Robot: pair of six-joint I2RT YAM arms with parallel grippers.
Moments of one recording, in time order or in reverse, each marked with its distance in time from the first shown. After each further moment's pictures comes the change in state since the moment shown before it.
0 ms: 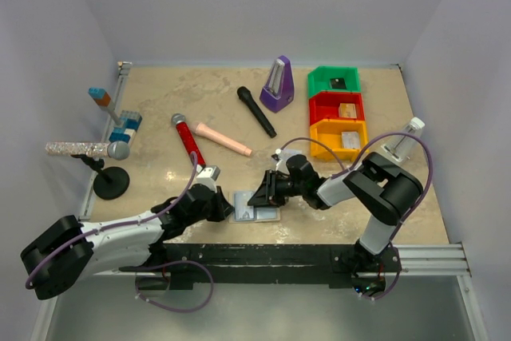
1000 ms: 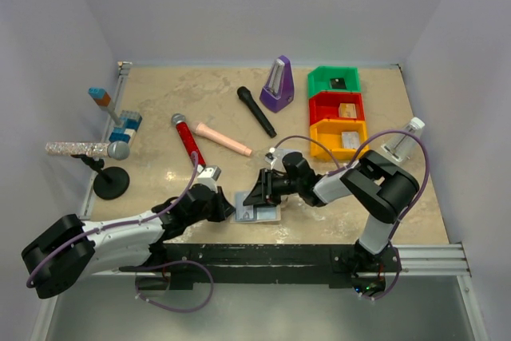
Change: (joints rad) left arm 0.000 0.011 -0.002 0.020 0.015 0.000; right arm 0.008 0.027 0.048 -0.001 -0.072 -0.002
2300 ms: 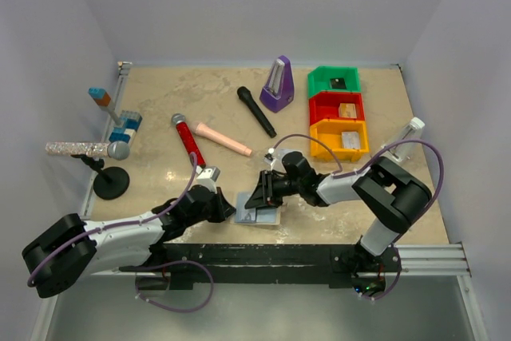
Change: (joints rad) left arm 0.000 0.008 -0.022 0.040 0.003 -0.034; right arm 0.023 -0.097 0.011 -0.158 0.013 -0.067
